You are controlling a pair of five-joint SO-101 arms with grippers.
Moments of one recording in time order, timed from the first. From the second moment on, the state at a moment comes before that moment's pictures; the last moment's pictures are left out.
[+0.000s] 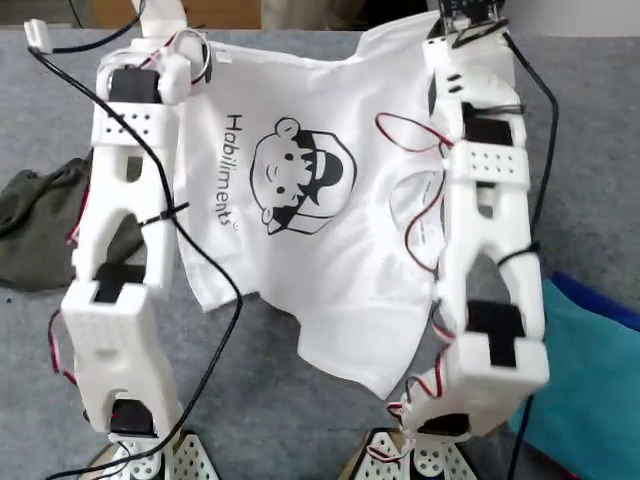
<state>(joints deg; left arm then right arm) -0.8 29.0 -45.4 56.7 -6.9 2.5 12.2 -3.2 11.7 13.1</state>
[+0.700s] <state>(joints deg) 3.3 47.1 -78.6 87.4 -15.2 2.6 18.1 -13.1 33.9 4.8</state>
